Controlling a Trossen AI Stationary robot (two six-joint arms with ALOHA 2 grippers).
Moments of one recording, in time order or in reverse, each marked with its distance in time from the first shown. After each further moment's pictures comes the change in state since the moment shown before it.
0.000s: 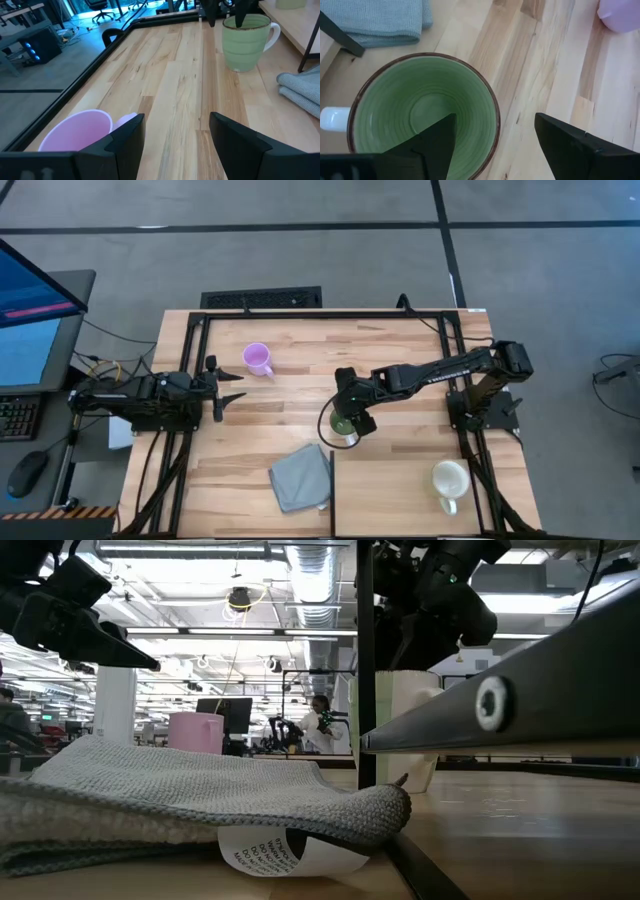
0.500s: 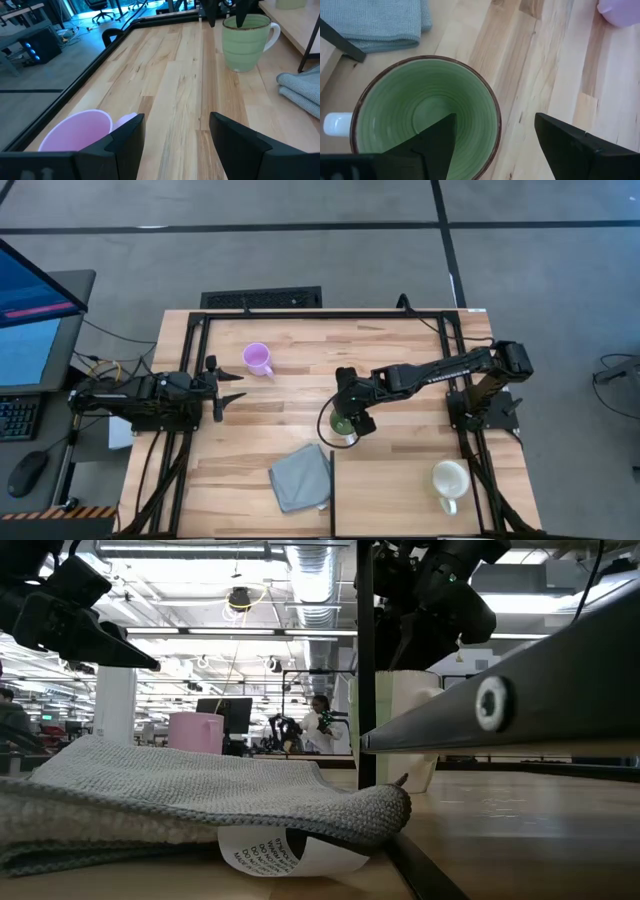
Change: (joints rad) left arm 0.000 0.000 0.000 0.000 0.000 0.000; right arm -0.001 0.000 0.000 -0.001 -0.006 0.041
